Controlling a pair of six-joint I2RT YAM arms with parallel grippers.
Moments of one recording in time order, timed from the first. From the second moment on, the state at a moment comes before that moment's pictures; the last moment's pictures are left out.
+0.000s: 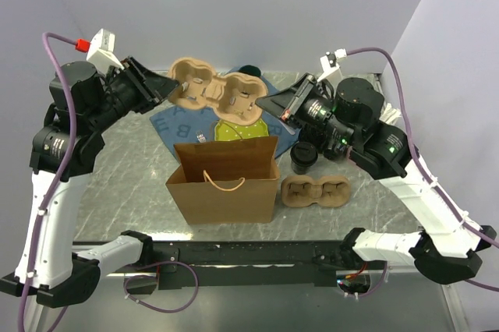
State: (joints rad) left arm -0.27 1.10 1.72 -0.79 0.23 -0.74; right arm 0.79 1.15 1.59 -0.55 -0.01 1.06
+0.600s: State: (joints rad) left arm -0.28 1.00 1.68 -1.06 0.15 -0.62; right arm 0.70 0.98 1.69 -0.82 -0.25 0.91
